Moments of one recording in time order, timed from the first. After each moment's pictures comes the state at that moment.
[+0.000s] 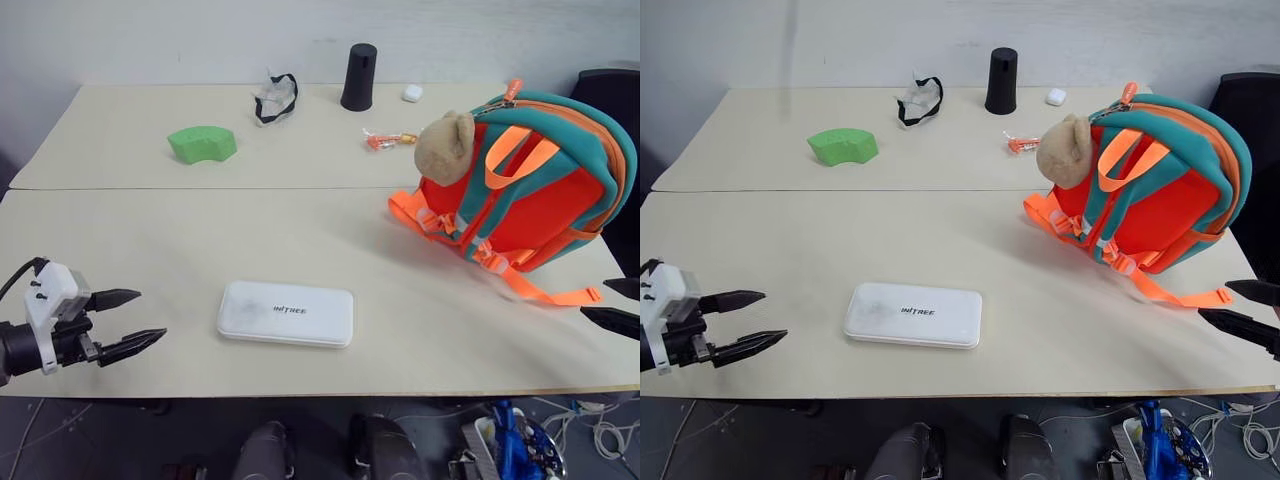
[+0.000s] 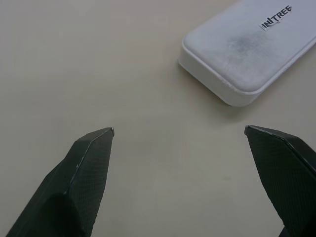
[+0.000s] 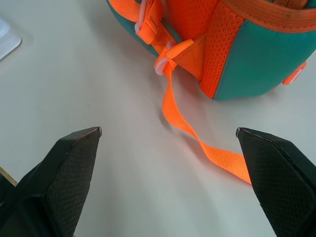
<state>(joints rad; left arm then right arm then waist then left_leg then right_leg) 0.22 0.94 0.61 -0.27 -0.51 0.55 -1.06 0.11 -1.12 -0.67 0.23 0.57 0.48 1.32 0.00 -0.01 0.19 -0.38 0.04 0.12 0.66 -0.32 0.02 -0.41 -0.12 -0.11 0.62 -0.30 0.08</state>
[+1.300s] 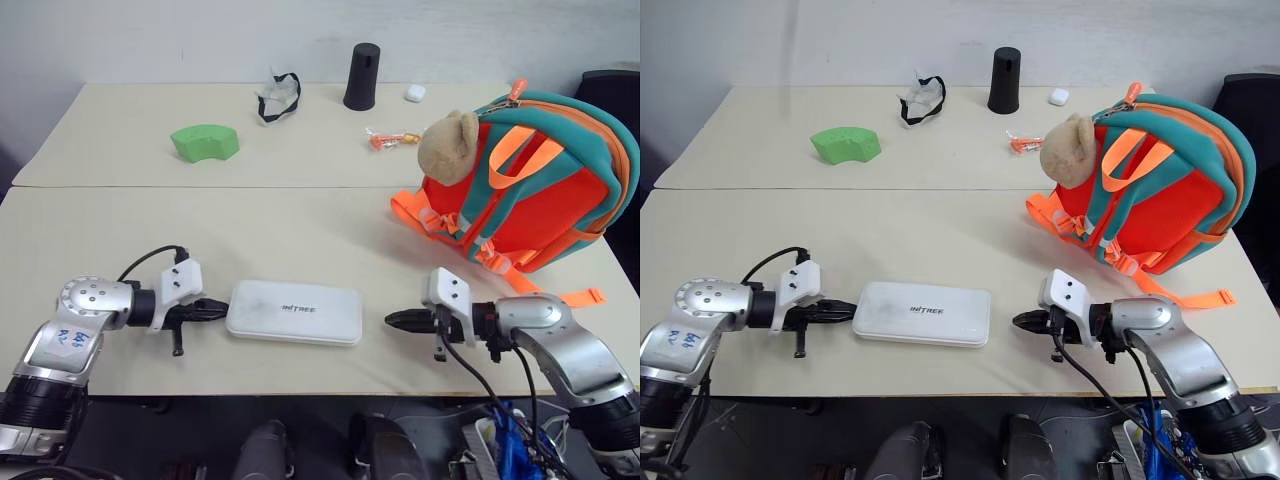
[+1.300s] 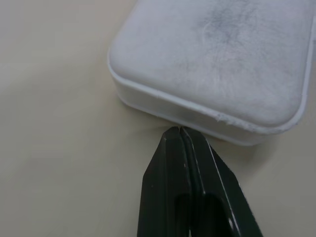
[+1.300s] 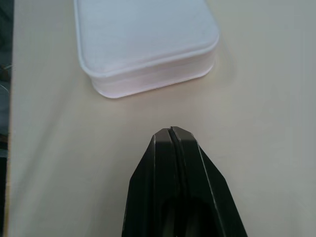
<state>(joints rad) -0.28 0.86 -0.03 0.02 -0.23 0.26 -1.14 -0.26 -0.77 0.15 -0.25 0.32 0.47 1.05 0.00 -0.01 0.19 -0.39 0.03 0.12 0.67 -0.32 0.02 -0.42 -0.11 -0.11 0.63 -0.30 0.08</state>
